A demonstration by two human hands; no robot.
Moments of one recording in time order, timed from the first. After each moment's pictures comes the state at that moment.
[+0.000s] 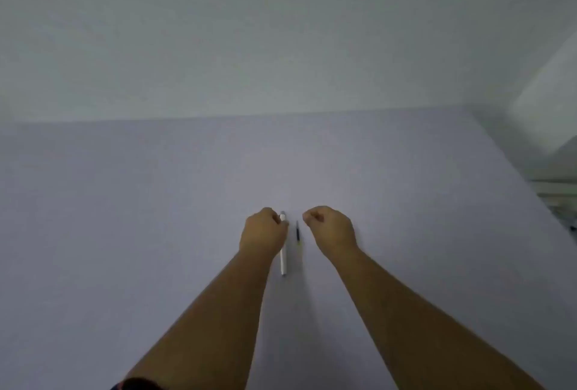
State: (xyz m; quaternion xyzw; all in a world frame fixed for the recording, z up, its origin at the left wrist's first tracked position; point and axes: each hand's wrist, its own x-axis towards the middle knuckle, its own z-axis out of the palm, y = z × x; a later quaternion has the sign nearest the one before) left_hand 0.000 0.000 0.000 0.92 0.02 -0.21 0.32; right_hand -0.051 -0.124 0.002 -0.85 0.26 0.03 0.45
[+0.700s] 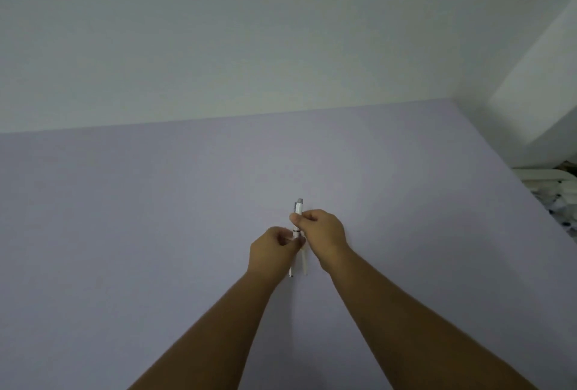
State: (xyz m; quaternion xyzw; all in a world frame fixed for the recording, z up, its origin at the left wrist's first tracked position) left_hand -0.017 0.013 -0.007 0.85 -0.01 -0.25 0.47; right_hand -0.033 -0.096 0.006 -0.75 0.34 0.02 0.57
